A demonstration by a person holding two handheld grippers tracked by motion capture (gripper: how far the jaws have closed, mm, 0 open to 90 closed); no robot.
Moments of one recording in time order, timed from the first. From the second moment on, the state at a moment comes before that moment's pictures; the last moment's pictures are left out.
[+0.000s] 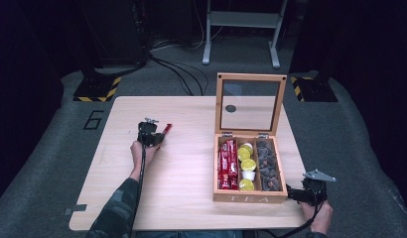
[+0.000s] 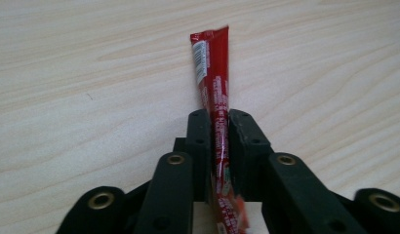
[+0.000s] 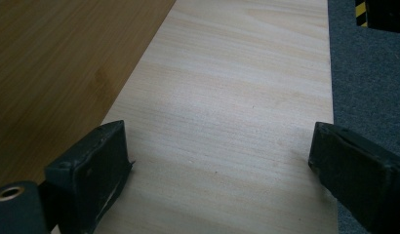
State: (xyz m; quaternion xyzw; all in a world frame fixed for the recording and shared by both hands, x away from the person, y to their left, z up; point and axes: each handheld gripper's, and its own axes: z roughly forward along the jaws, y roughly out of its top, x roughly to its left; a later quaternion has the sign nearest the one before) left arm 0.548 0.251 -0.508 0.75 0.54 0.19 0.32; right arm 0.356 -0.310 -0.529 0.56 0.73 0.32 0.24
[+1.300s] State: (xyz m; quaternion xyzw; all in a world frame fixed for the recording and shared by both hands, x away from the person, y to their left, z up) left arm 0.468 0.283 -0.448 0.75 0.49 0.19 0.40; right arm 0.356 -0.310 -0.529 0.56 0.73 0.32 0.24
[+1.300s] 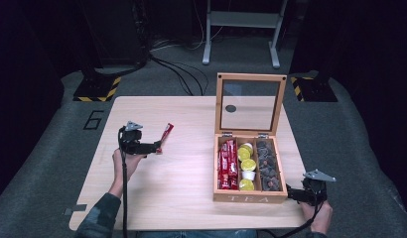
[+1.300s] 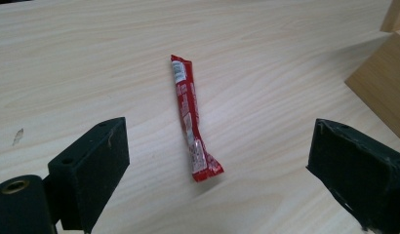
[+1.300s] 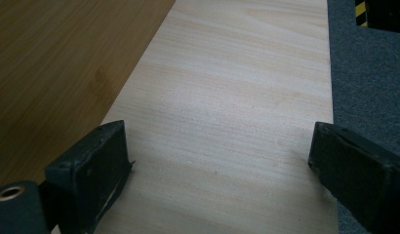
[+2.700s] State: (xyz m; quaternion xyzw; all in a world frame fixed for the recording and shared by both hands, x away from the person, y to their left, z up) left arm 0.360 0.350 -0.517 0.74 0.52 0.23 0.36; right arm 0.356 -0.310 -0.530 0.56 0.73 0.32 0.25
